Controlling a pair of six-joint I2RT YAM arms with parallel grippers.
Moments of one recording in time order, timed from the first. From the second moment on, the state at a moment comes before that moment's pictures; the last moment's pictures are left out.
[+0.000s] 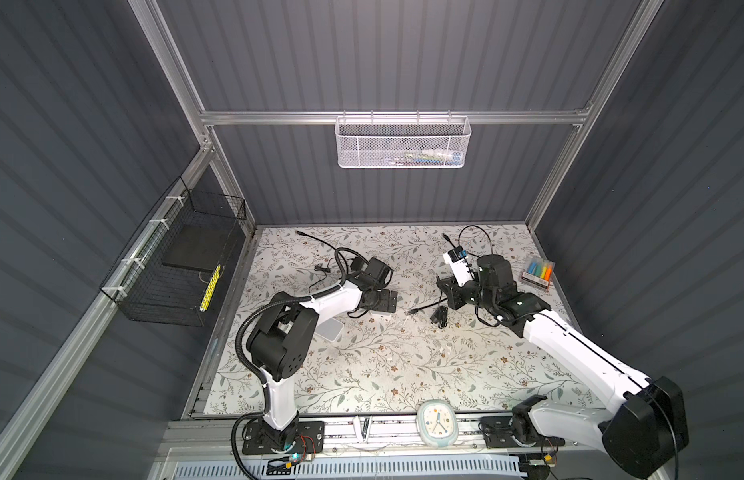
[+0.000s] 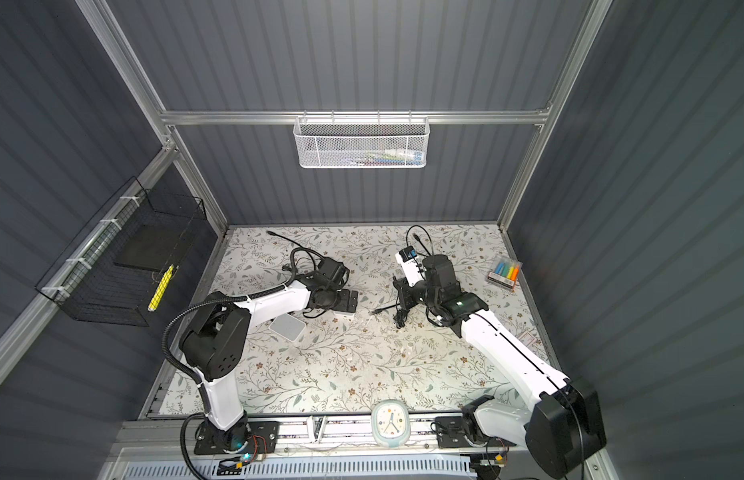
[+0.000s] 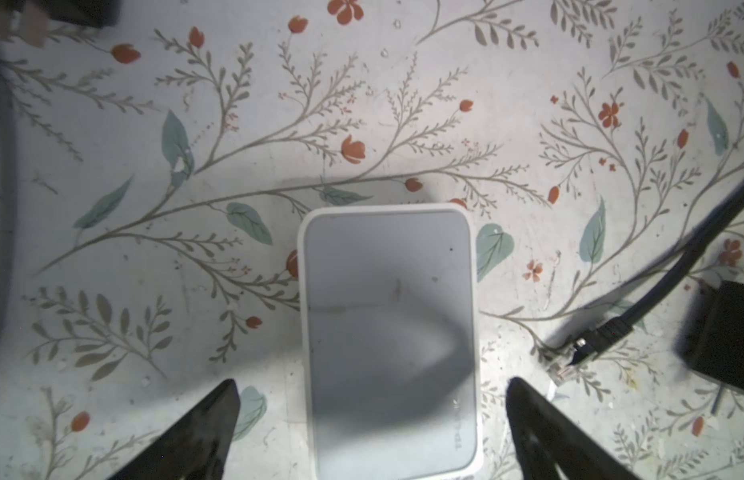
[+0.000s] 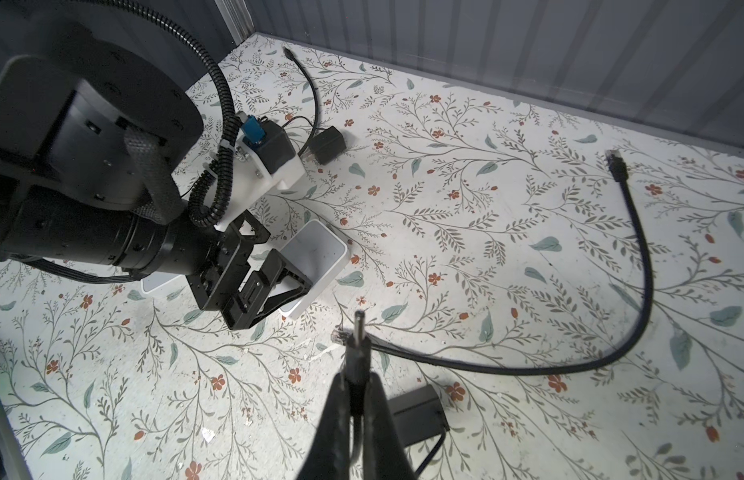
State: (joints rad) left arm -0.64 1.90 1.27 -0.46 -0.03 -0.39; right arm 0.43 1.20 0.90 -0.28 -0.24 0.02
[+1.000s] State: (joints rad) left arm -0.65 2.08 1.53 -0.65 -0.06 -0.61; right arm 0.41 1.21 0.84 -0.19 -0.28 0.04
